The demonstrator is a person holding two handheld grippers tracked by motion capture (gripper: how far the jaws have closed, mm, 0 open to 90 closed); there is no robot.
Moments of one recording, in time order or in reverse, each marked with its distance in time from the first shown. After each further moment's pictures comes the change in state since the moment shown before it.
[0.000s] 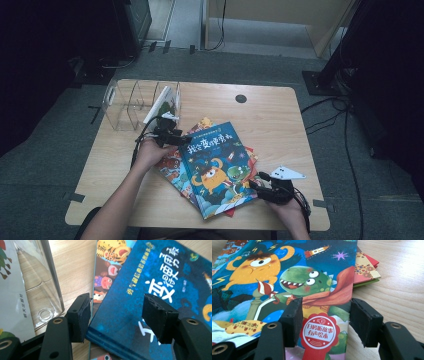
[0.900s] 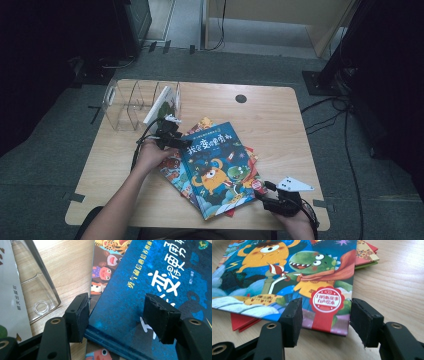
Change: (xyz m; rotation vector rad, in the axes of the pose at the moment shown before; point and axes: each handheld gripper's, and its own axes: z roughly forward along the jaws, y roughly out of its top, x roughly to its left) left arm -0.006 -0.003 0.003 0.036 0.034 0.004; right arm 0.006 -0.022 -0.027 0.008 0.004 -0.003
